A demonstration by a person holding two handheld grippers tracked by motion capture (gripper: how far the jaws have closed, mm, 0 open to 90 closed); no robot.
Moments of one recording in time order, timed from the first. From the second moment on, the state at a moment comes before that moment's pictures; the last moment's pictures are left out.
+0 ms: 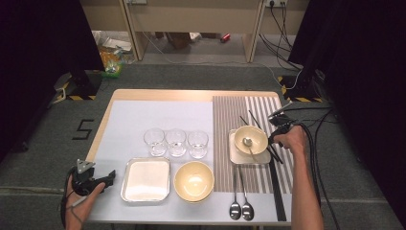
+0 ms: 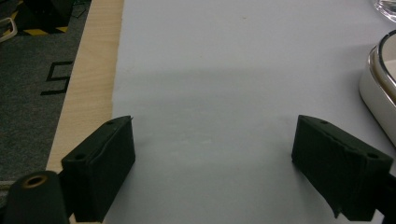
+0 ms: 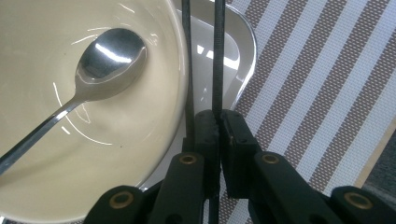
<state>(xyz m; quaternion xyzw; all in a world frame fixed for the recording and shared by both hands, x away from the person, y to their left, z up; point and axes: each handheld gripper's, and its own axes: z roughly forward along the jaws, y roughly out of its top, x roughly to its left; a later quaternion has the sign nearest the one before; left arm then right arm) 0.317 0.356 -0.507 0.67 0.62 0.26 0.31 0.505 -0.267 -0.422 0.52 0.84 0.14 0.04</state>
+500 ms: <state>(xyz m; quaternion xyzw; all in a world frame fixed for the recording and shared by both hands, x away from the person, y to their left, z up) 0.317 0.356 -0.506 0.67 0.62 0.26 0.31 0.507 -0.269 -0.431 0.52 0.84 0.16 0.03</state>
